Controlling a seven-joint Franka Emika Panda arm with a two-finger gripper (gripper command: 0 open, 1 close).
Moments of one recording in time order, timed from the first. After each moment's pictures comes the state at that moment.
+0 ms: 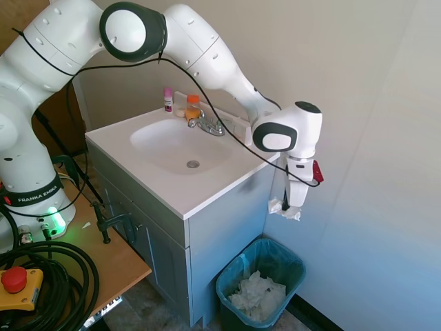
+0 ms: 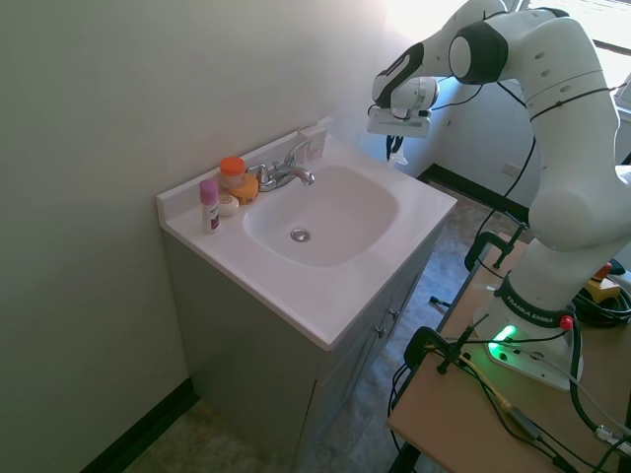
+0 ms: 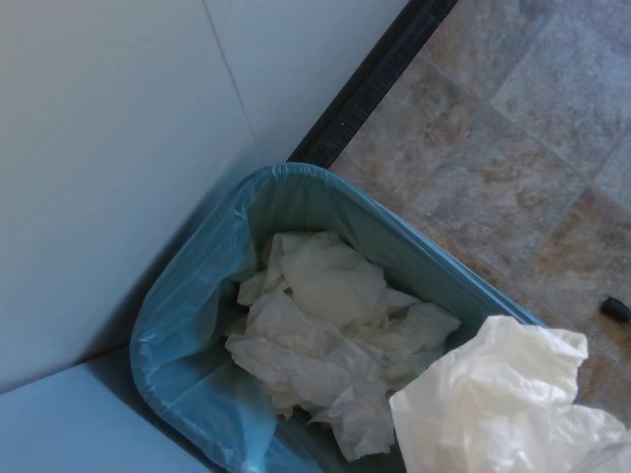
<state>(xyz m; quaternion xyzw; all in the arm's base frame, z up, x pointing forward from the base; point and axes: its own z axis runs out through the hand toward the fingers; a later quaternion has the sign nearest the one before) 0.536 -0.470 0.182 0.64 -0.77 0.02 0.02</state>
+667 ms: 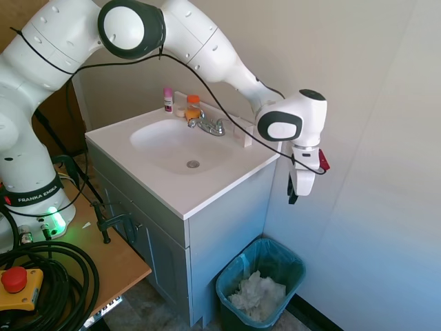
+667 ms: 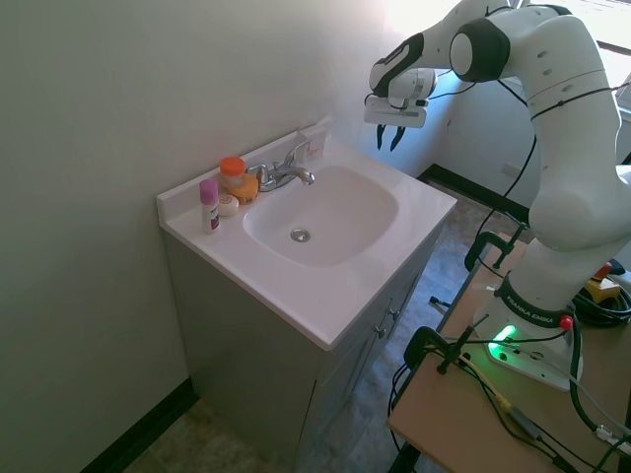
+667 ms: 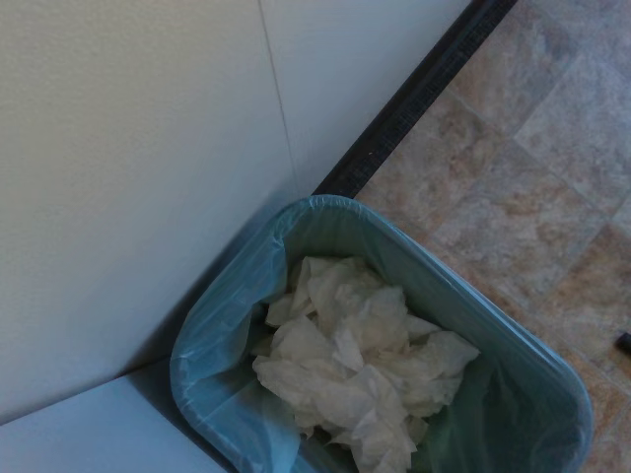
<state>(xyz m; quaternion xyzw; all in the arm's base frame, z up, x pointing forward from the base) 0.548 -0.467 0.215 0.66 -0.75 0.04 0.01</state>
